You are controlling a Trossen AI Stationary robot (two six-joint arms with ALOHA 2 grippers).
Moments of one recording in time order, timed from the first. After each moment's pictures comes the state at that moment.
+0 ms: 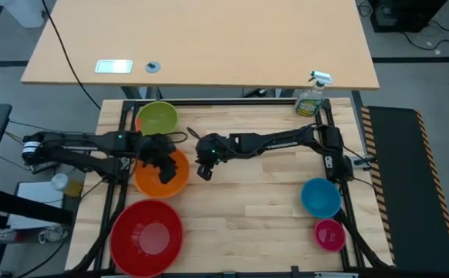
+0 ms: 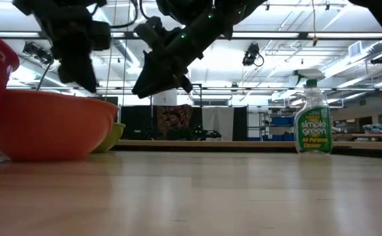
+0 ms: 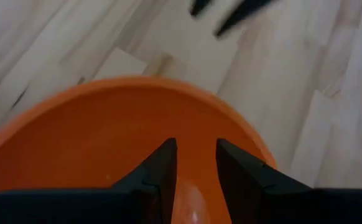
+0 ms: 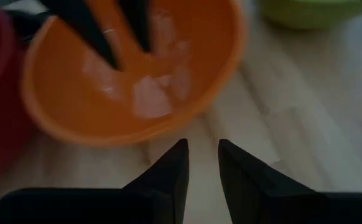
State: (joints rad) left arm 0.07 0.97 0.74 -0.72 0.02 -0.48; right arm -0.05 2.08 1.63 -0.28 0.05 0.31
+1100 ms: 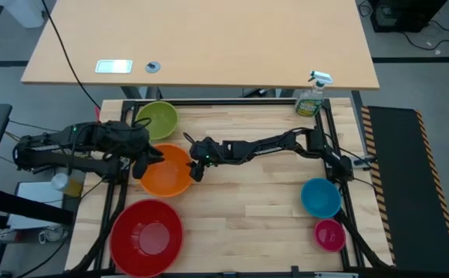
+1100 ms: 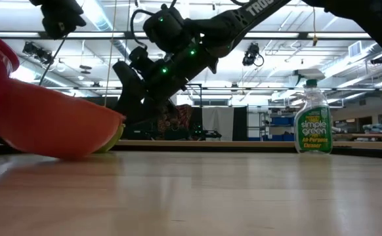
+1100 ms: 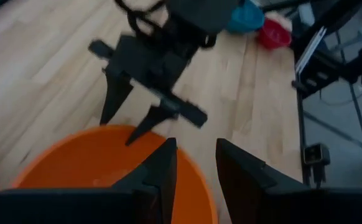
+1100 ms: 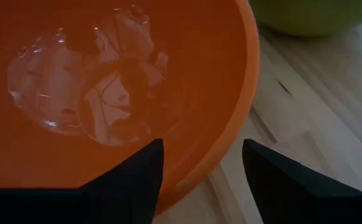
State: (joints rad) left arm 0.03 0.68 0.92 -0.86 0.02 -0.44; right arm -0.06 2.25 1.64 -0.03 0.11 0.32
